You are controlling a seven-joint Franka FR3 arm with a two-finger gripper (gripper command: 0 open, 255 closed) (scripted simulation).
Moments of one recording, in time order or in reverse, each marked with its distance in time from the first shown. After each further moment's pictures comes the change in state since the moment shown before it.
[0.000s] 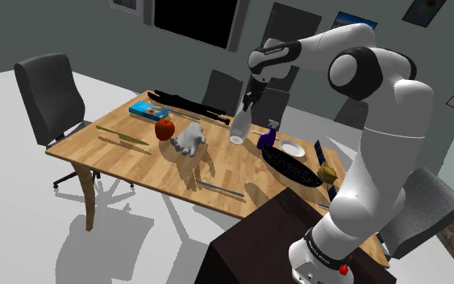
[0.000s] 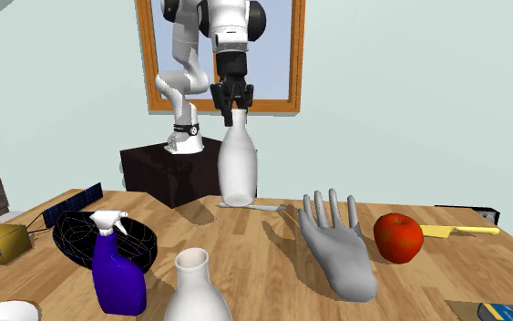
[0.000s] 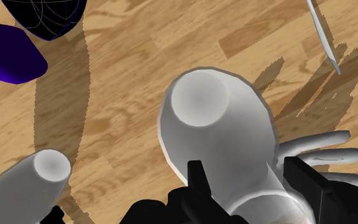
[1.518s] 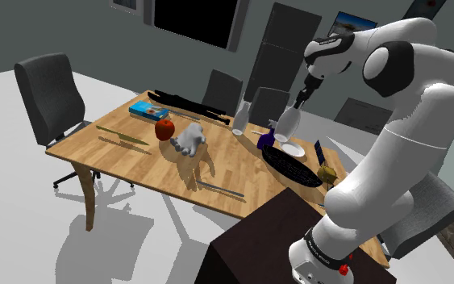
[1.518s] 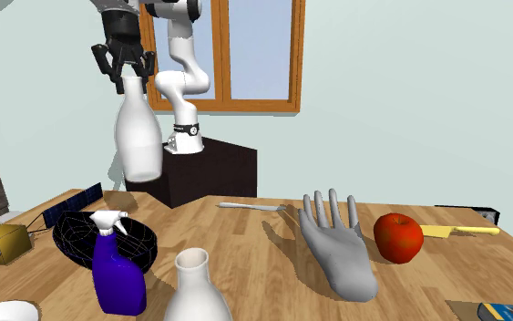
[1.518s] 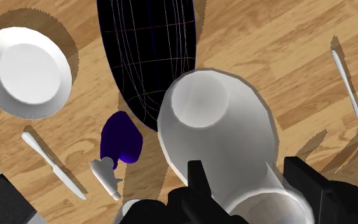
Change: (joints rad) arm -0.237 -0.185 -0.156 -0.054 0.012 -0.149 -0.391
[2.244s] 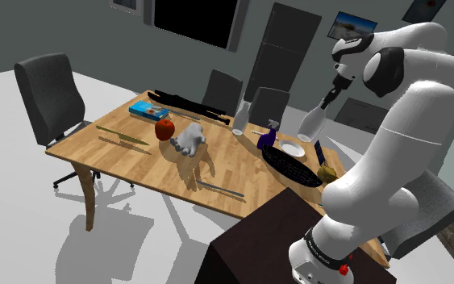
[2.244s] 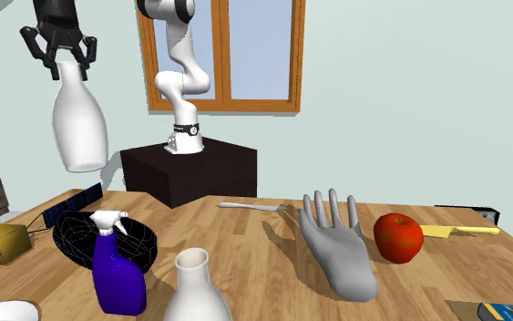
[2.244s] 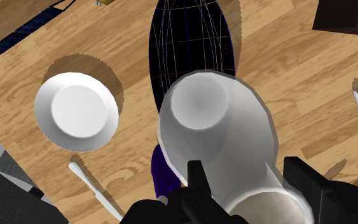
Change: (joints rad) arm -0.159 0.067 -0.087 0.160 0.057 -0.122 -0.241
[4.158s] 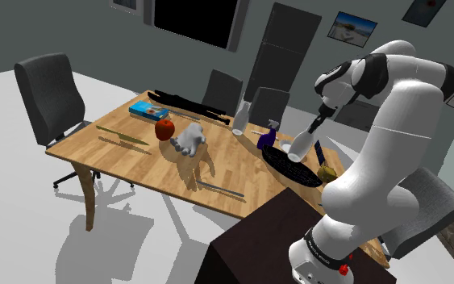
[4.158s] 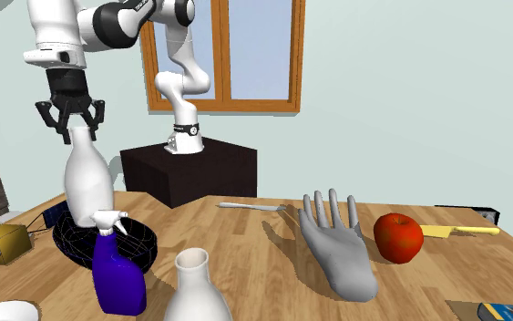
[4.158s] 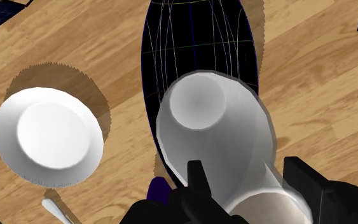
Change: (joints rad) arm -0.018 0.111 0.025 -0.243 0.084 0.336 -0.085
